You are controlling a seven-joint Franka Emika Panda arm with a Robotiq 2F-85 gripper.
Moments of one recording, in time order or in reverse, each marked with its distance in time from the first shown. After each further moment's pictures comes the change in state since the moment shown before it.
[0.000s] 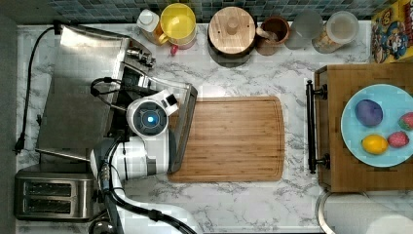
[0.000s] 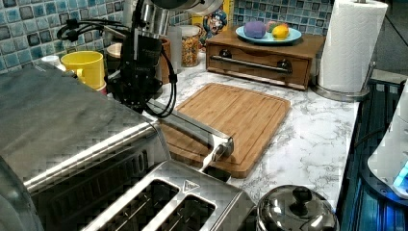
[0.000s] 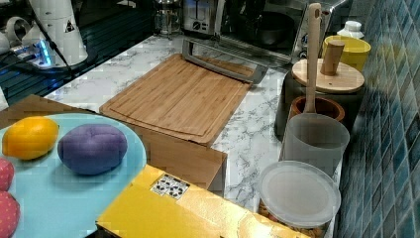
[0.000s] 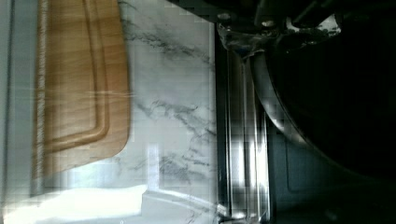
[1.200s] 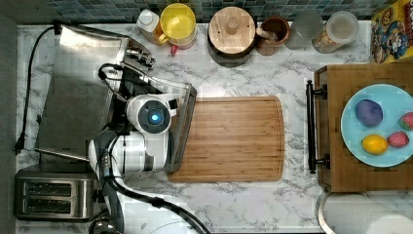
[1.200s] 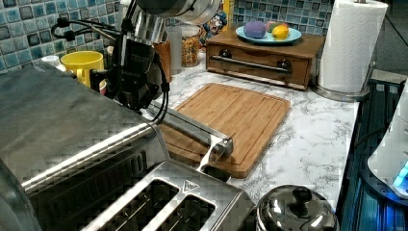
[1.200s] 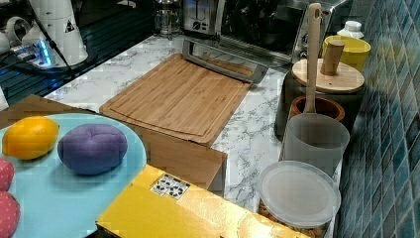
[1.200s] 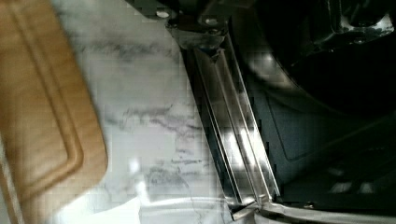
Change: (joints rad) arm 0.008 0.054 0.005 0.037 0.154 0.077 0.188
